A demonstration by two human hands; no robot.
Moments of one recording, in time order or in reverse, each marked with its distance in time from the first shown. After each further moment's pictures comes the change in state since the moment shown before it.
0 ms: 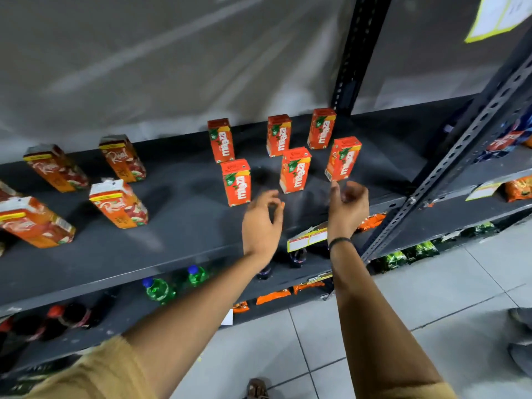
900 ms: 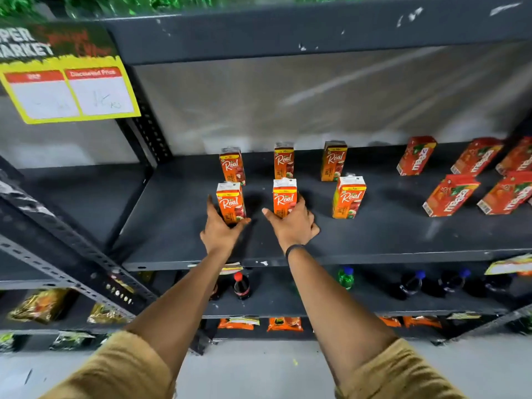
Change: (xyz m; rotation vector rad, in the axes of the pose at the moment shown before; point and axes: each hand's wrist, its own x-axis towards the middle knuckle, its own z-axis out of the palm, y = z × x) left_hand -0.012 -0.229 -0.420 0.211 0.310 -0.497; right_hand -0.416 -0.100 0.232 -0.413 -0.724 -0.065
